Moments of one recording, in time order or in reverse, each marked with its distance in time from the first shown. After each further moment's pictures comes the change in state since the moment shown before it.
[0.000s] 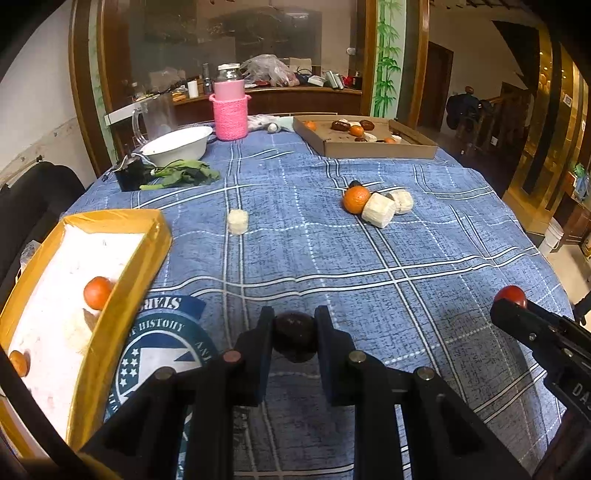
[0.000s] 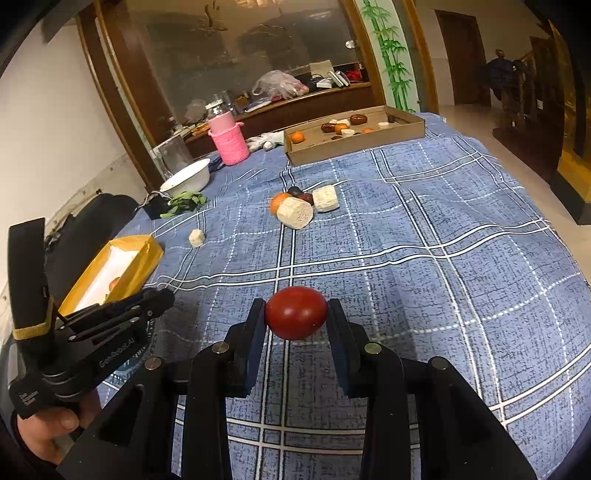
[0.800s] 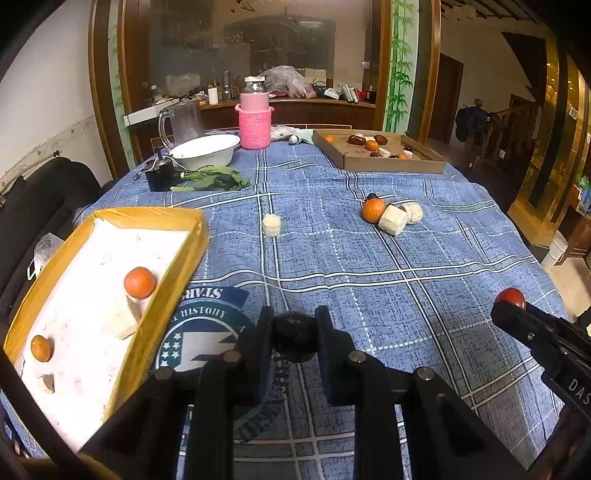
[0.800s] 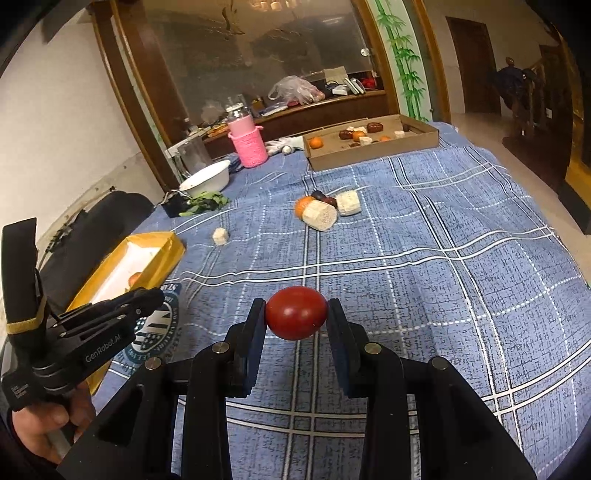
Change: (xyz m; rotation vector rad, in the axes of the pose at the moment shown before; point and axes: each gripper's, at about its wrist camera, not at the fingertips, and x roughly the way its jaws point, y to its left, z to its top) left arm -0.036 0.024 -0.009 -0.036 -0.038 0.025; right arm -0.020 0.022 -0.007 -0.039 -0.024 0.037
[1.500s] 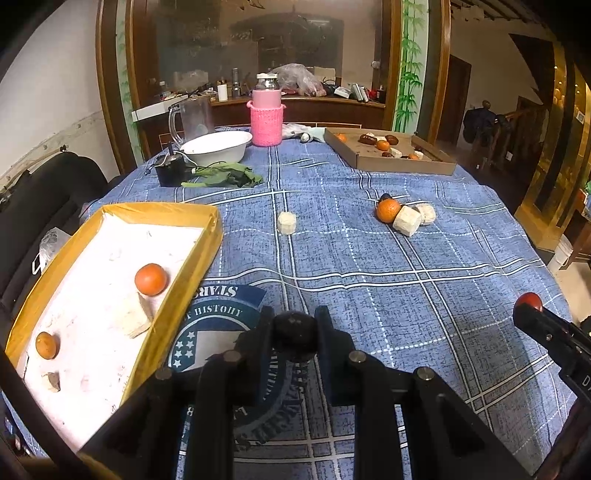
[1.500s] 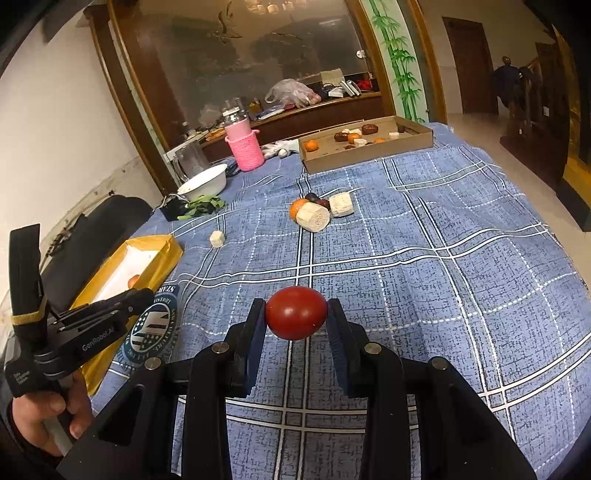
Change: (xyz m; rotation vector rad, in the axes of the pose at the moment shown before) left arm 0.006 0.009 0.001 -0.018 0.010 0.029; right arm -0.003 -0.011 -0.002 0.017 -0.006 0.000
